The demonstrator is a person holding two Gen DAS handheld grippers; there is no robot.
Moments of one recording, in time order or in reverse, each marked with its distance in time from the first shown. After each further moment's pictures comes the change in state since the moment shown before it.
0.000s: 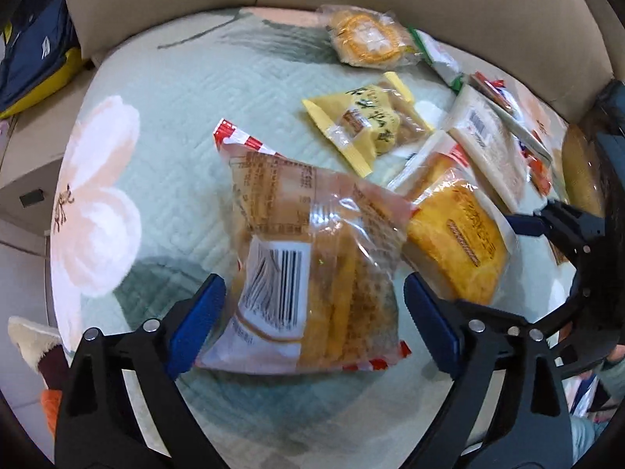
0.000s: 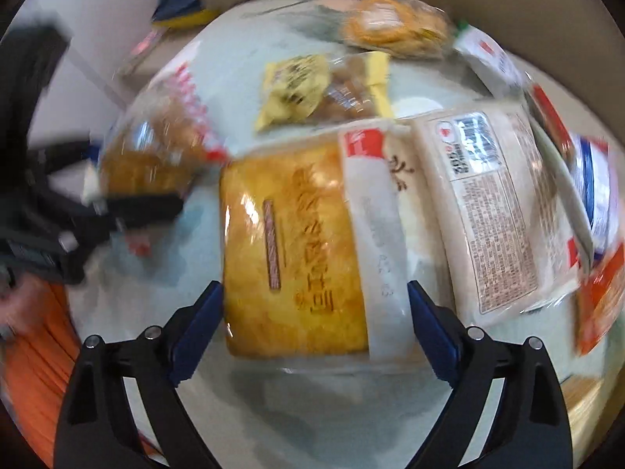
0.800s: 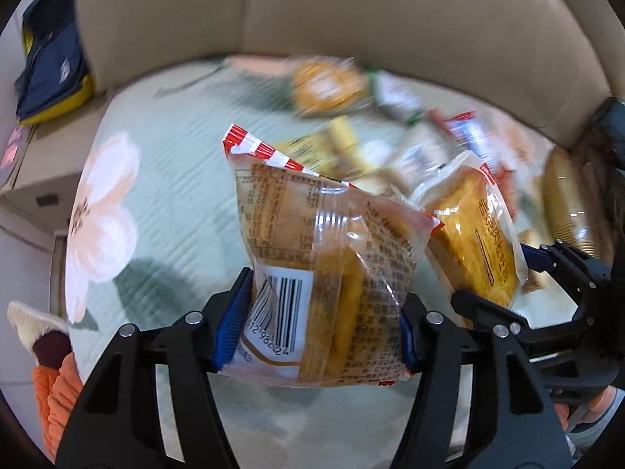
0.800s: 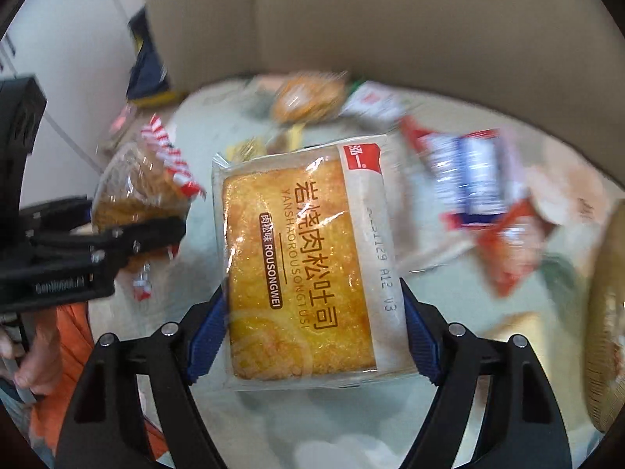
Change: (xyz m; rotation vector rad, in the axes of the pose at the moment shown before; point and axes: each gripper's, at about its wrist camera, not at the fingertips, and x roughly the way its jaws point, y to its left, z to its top) left arm -0.060 -0.071 0.005 -0.007 -0.119 0.022; right arm -0.124 -0.046 -0.043 0.143 -0.231 -0.108
